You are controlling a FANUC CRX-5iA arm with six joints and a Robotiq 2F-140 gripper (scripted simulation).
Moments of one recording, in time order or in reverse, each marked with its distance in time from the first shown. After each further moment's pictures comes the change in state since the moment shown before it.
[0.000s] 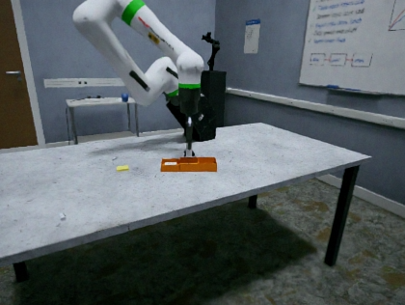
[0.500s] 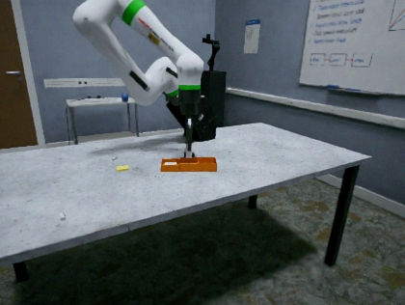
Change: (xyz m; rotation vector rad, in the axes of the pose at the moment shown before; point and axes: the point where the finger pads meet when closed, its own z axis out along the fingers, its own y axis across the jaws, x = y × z) arm 0.000 0.000 0.006 -0.003 0.000 -0.001
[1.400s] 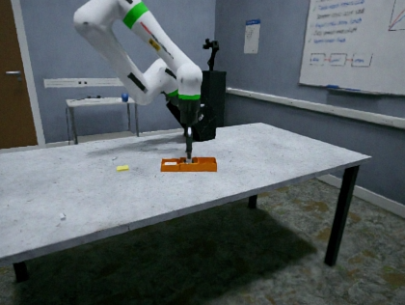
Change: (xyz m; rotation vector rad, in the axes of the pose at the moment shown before) arm 0.000 0.000 0.039 0.000 0.000 0.000
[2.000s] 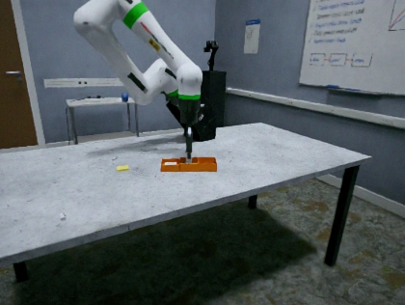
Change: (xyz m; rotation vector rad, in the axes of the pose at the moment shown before) arm 0.000 0.000 0.000 0.000 0.000 0.000
